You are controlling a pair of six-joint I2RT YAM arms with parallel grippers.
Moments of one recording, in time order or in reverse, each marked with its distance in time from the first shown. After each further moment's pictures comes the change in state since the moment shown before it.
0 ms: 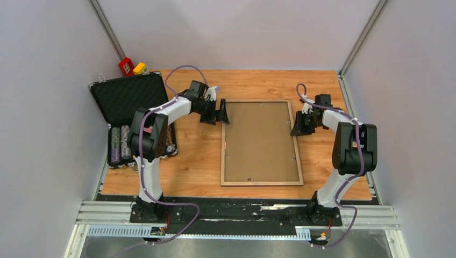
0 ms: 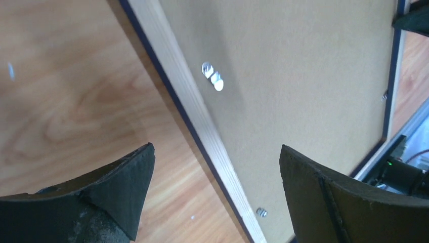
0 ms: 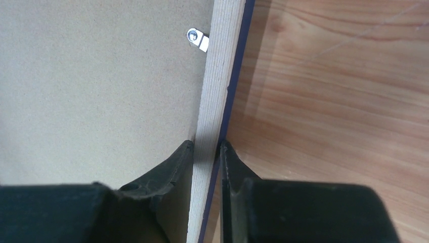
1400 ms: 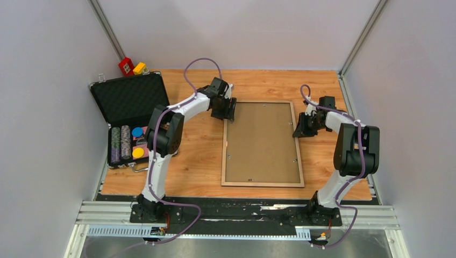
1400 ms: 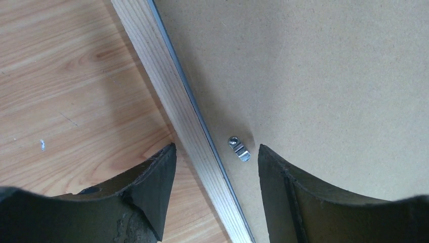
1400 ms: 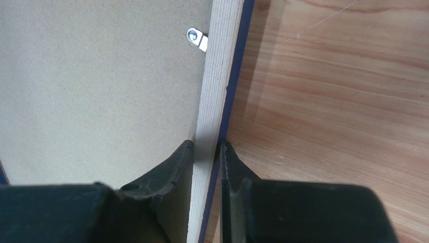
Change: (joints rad) left arm -0.157 0.209 0.335 -0.138 -0.391 0.009; right arm -0.045 -0.029 -0.040 -0.002 -0.027 -0.005
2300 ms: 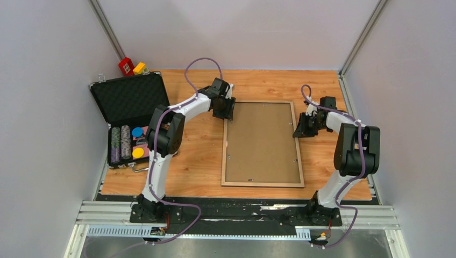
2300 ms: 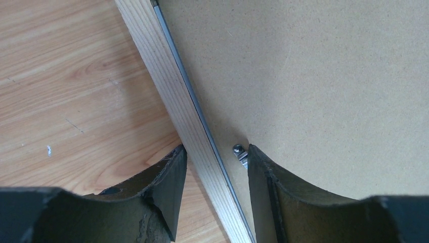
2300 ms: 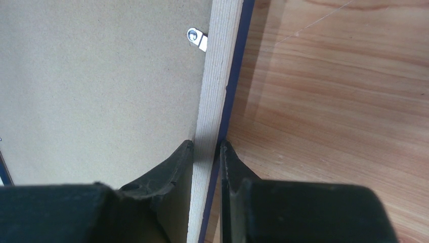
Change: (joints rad) left arm -0.010 0.006 -0.002 0.027 -0.043 0.003; right arm -0.009 0.000 -0.005 0.004 -0.014 0.000
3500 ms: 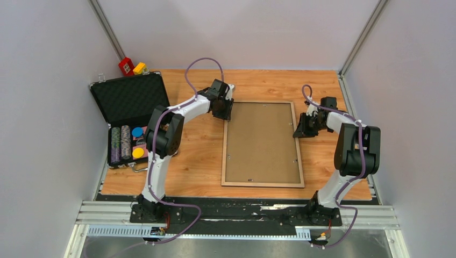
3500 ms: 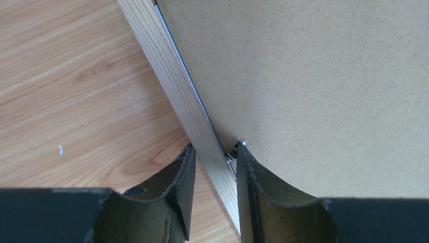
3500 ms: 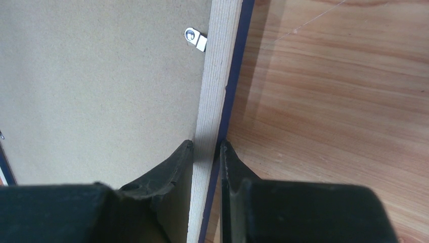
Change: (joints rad) left arm -0.006 -0.029 -0.053 0.040 -0.016 0.070; right arm -0.008 0.000 -0.002 -0.003 -0.011 0.000
